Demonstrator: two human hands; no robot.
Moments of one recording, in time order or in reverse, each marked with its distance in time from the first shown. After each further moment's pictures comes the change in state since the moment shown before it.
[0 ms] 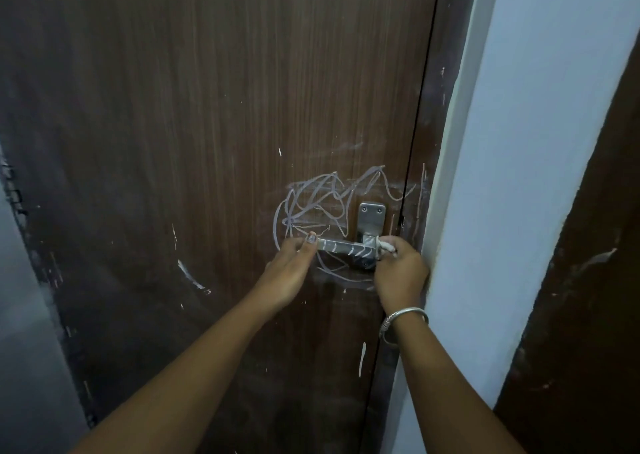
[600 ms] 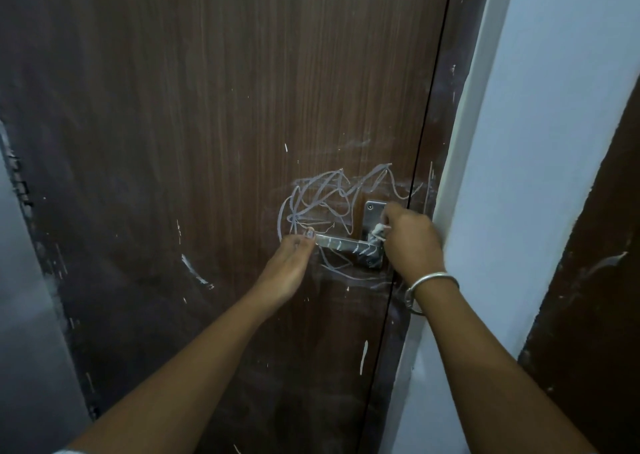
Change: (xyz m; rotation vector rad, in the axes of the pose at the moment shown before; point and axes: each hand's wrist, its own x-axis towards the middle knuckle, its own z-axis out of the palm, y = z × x) left_hand 0.011 -0.012 0.001 -0.090 0.054 0.013; right_hand 0.033 -0.033 -0.026 -0.626 -0.190 -0.542
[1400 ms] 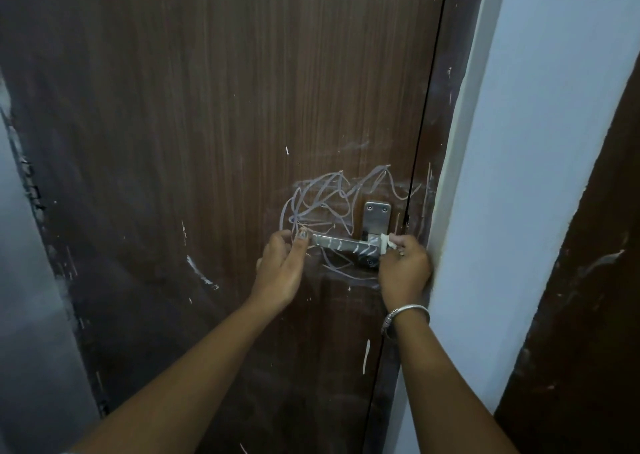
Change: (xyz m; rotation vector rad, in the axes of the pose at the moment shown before) left_hand -0.013 0.004 0.000 0.030 0.260 0.132; right_hand -0.034 -0.006 0.050 0.765 0.295 0.571
